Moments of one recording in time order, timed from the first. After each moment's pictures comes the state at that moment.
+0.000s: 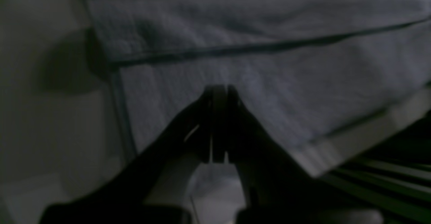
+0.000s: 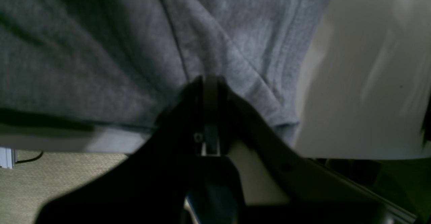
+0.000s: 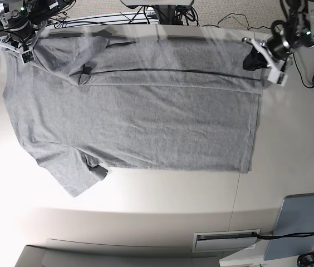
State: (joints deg) left arm 29.3 -22.8 -13.9 97.0 -40.0 -31.2 41.3; right arm -43.4 20.7 25.4 105.0 -7.0 19.0 -31.1
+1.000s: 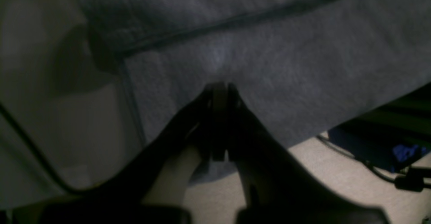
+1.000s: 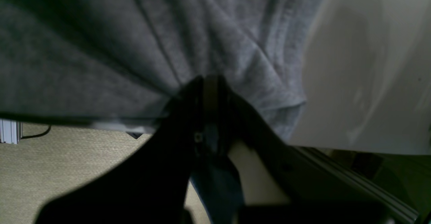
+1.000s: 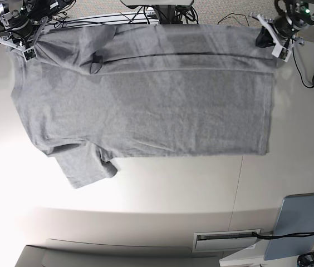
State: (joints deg) left arm 42.1 -23.0 -19.9 98.0 -25.8 -32.6 33.0; right arm -43.4 20.7 25.3 105.0 -6.4 22.1 -35.7
